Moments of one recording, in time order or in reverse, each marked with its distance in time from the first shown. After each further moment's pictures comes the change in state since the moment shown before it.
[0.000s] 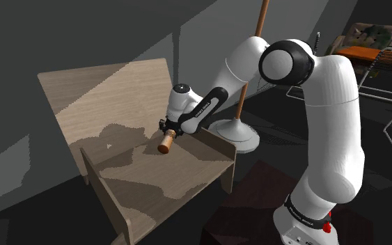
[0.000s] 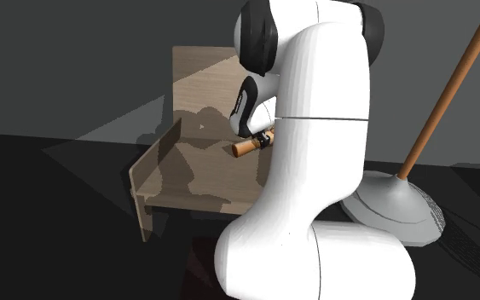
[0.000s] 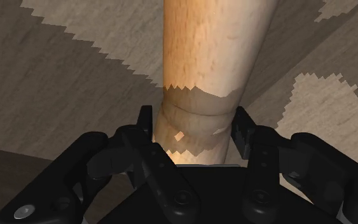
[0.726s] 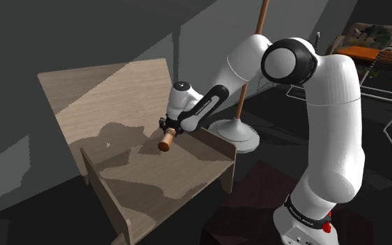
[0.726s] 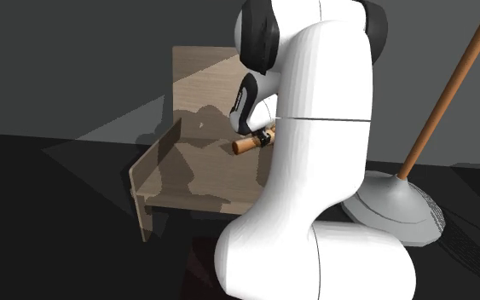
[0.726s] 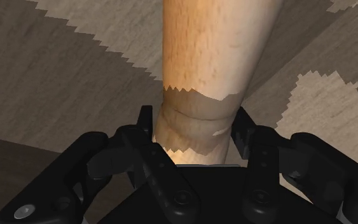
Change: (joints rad) arm -0.010 -0.018 0.011 -0.001 0.012 -0.019 -0.015
